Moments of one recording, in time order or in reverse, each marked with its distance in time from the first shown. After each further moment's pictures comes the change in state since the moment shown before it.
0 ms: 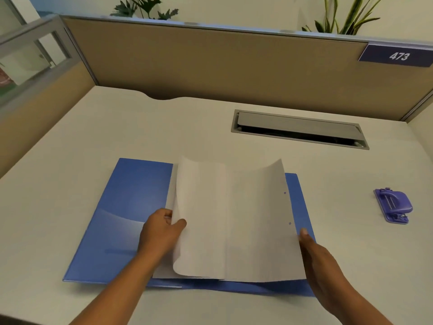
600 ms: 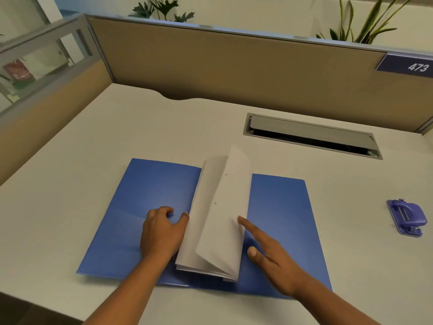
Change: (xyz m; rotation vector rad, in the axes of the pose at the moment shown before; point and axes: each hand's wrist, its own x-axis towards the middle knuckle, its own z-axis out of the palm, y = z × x) left_hand -0.001 -0.021 -0.004 0.127 0.209 0.020; right_hand 0.014 0.003 0.071 -0.712 -0.417 -0.495
